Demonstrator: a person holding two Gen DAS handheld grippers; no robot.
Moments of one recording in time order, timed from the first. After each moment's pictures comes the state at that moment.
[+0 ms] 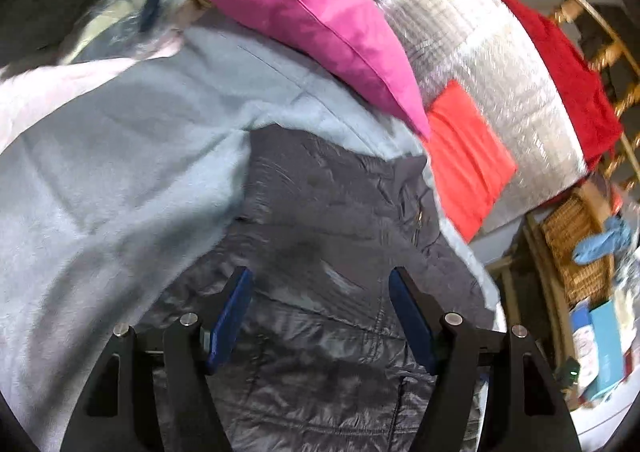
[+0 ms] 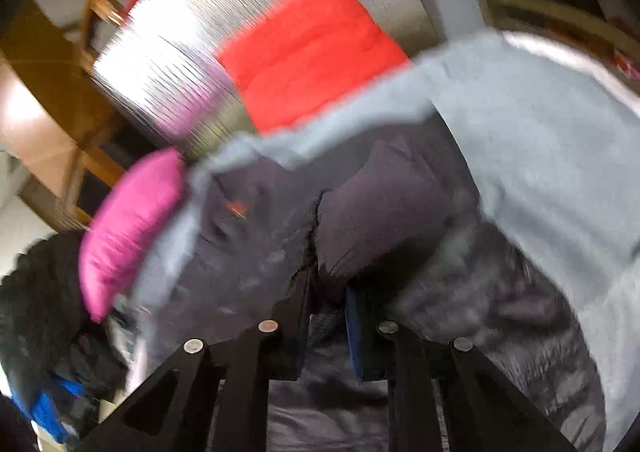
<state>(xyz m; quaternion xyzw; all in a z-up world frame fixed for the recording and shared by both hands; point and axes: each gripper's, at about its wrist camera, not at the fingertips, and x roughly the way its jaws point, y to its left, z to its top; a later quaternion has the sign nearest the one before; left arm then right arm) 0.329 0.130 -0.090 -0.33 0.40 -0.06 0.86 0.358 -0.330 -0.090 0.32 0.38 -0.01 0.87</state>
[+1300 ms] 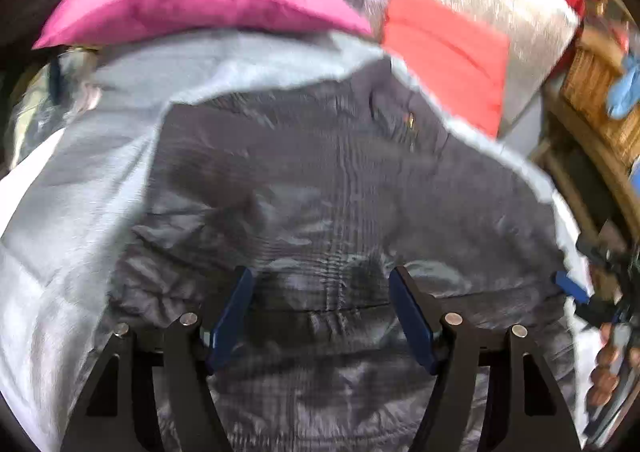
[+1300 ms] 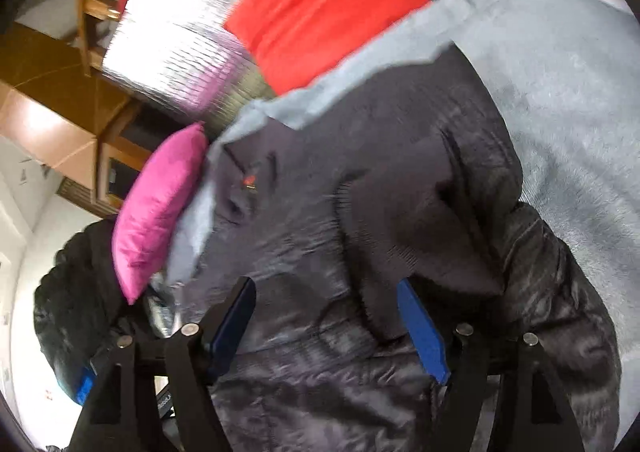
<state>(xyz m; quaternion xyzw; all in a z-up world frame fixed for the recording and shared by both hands) 0.356 0.043 -0.094 -0.12 0.43 -0.08 0.89 0.376 -0.360 -0.098 0.37 0.38 0.11 0.84</state>
